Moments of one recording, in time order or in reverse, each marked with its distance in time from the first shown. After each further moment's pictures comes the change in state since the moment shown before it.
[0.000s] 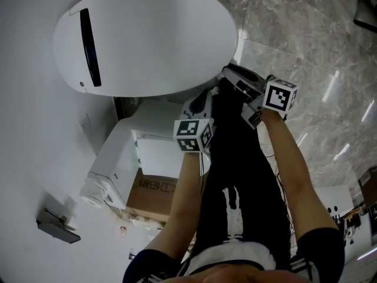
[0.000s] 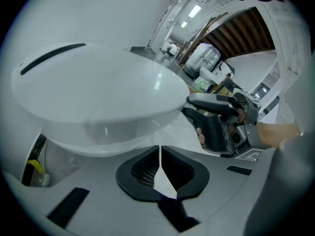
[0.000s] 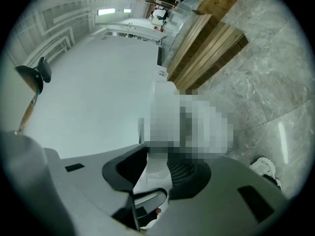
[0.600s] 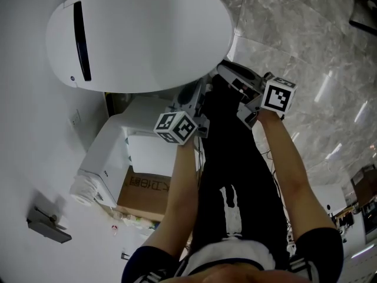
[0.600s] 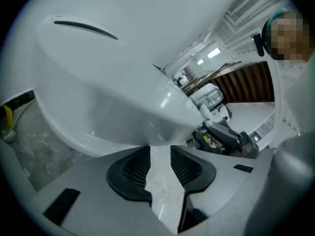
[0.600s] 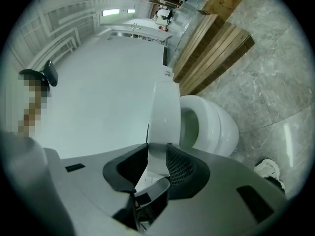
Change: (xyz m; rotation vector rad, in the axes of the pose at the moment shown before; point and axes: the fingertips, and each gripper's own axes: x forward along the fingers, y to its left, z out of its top) left arm -0.001 0.009 0.027 -0.337 -0.288 -0.161; right arm -0.008 0.027 0.003 -0.038 0.001 0.058
